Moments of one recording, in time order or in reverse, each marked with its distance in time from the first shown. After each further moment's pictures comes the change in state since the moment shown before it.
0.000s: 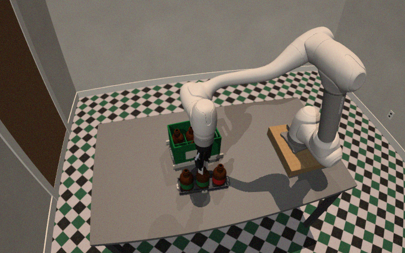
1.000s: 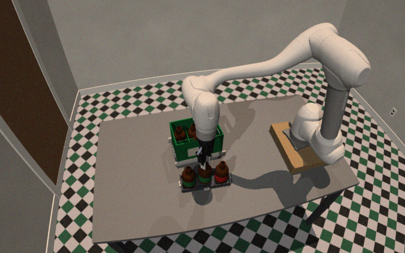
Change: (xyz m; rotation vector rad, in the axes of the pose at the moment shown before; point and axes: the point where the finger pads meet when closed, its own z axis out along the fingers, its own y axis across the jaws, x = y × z) arm -0.001 0.000 -0.020 0.000 0.000 0.000
